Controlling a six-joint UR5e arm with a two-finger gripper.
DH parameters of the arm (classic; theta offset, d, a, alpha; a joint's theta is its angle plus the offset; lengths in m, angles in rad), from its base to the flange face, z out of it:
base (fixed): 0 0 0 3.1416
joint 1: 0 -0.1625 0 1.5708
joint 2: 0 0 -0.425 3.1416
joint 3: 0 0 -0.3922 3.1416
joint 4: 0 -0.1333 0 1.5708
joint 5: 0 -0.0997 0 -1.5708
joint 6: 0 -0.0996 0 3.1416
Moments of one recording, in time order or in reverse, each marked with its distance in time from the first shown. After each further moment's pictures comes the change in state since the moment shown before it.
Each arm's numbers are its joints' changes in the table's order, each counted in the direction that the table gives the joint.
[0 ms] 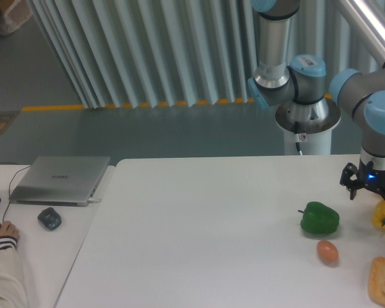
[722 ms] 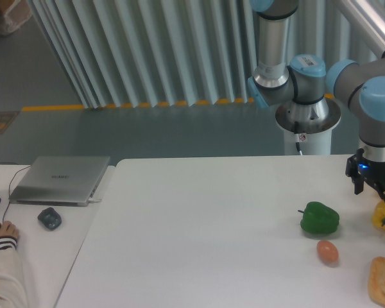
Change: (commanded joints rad) arm 0.000 -0.012 0.057 0.052 -0.003 -0.241
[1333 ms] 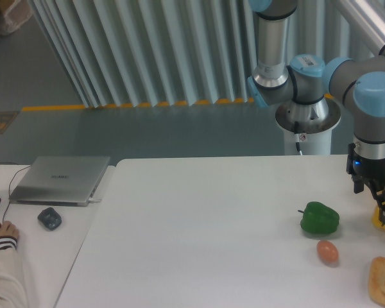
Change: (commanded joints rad) arm 0.043 0.011 0.069 -0.008 0.008 -0.253
